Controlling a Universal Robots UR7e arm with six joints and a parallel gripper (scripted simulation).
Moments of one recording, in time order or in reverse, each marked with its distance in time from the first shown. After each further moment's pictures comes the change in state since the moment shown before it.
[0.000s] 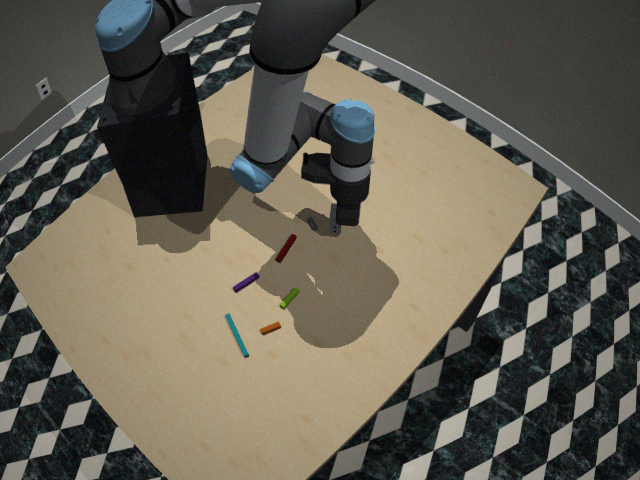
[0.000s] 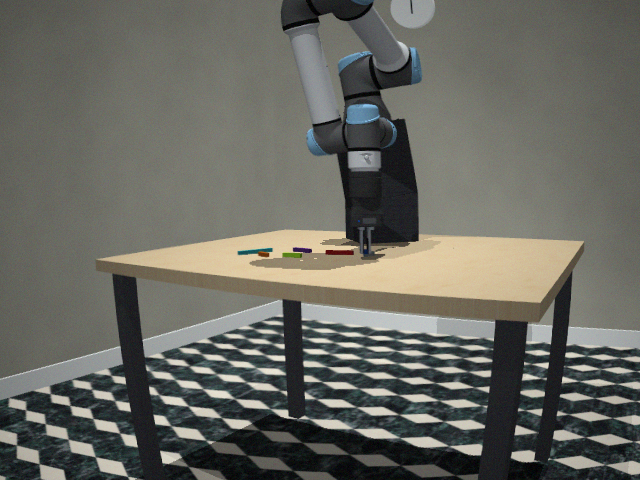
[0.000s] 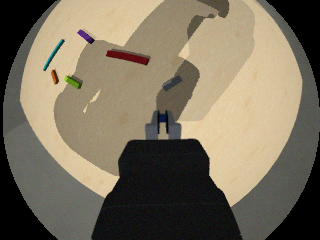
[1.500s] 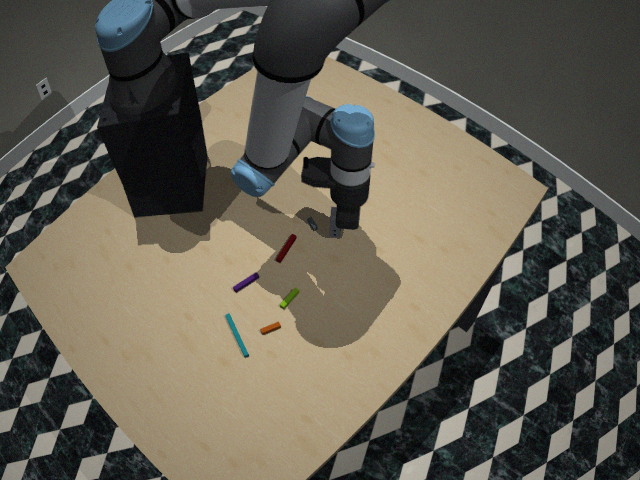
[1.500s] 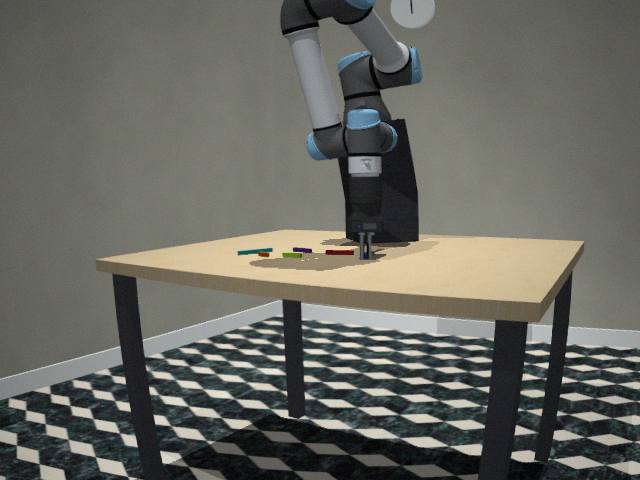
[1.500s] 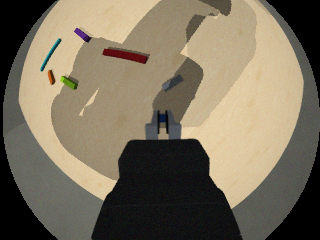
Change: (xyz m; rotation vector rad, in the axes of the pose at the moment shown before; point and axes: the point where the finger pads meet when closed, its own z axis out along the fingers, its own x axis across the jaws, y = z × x) arm 0.001 0.000 0.012 0.001 0.000 0.000
